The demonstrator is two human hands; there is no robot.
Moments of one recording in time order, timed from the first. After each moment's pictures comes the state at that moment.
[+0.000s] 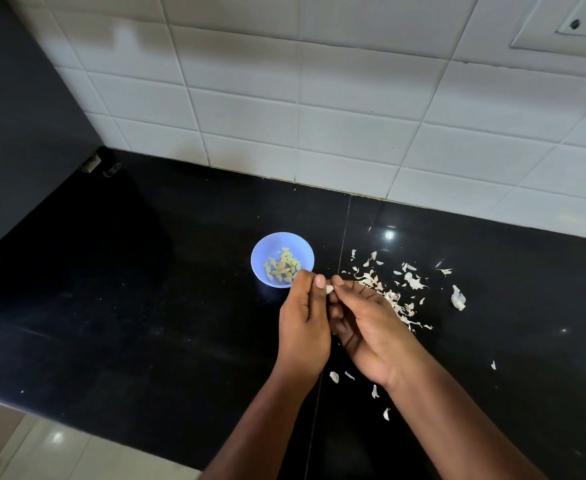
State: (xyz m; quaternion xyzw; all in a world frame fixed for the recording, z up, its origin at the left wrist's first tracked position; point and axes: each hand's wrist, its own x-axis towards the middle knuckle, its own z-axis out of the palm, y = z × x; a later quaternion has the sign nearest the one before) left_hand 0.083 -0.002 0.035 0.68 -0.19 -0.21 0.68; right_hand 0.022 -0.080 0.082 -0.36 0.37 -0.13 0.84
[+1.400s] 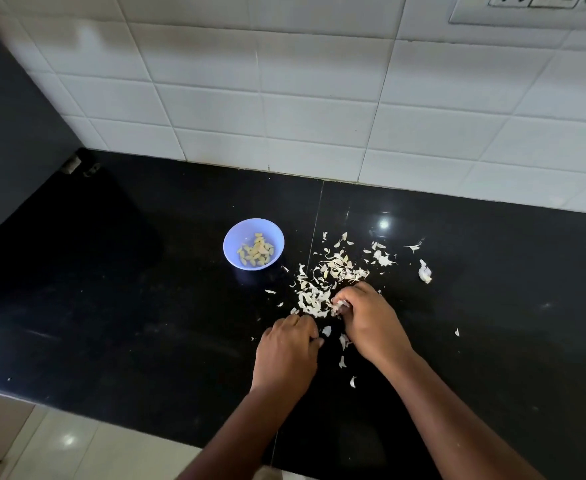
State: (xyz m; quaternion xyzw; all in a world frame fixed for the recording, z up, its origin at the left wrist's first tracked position) left_hand 0.032 0.022 0.000 0.88 -0.37 -0.18 0.22; right_hand -0.052 -0.132 -0.007 -0.89 0.33 -0.06 0.32
